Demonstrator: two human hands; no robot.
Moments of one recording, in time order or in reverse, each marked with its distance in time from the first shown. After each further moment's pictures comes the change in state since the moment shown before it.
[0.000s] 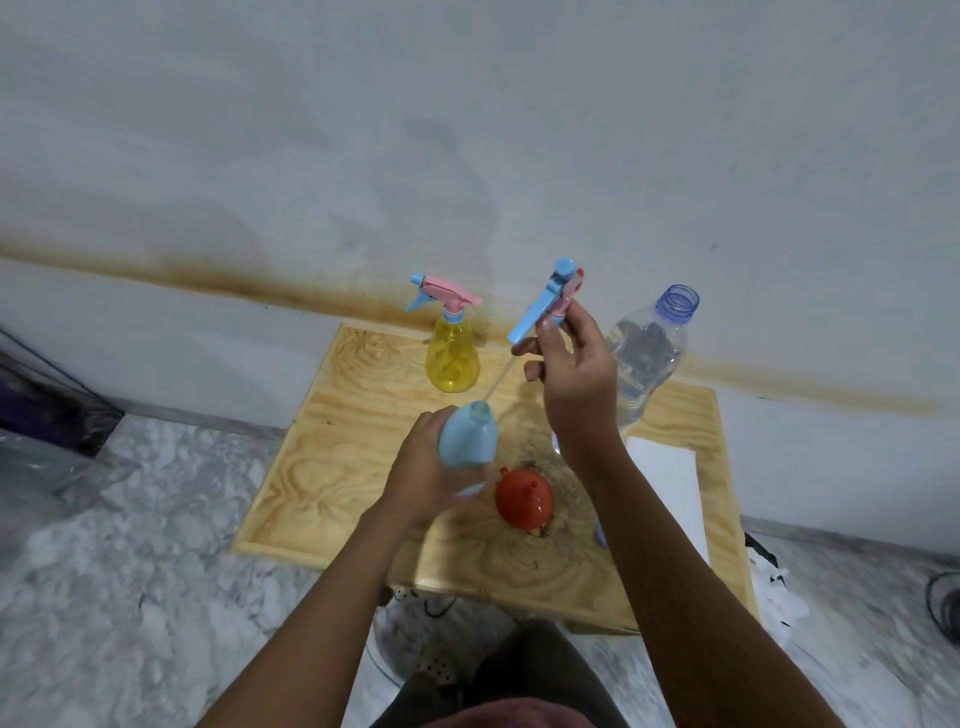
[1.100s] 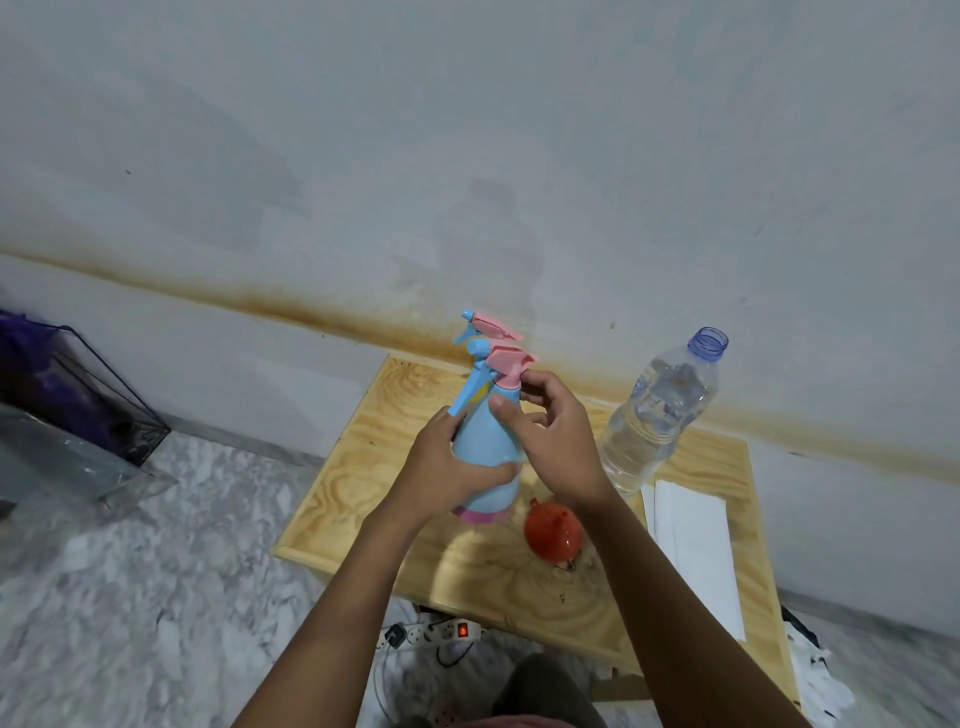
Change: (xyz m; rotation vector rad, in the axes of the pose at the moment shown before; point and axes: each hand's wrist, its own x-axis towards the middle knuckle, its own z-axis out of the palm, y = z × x) left_hand -0.028 0.055 -0.057 -0.142 0.040 0.027; right_hand -0.035 0.009 0.027 -0.157 -0.307 -0.008
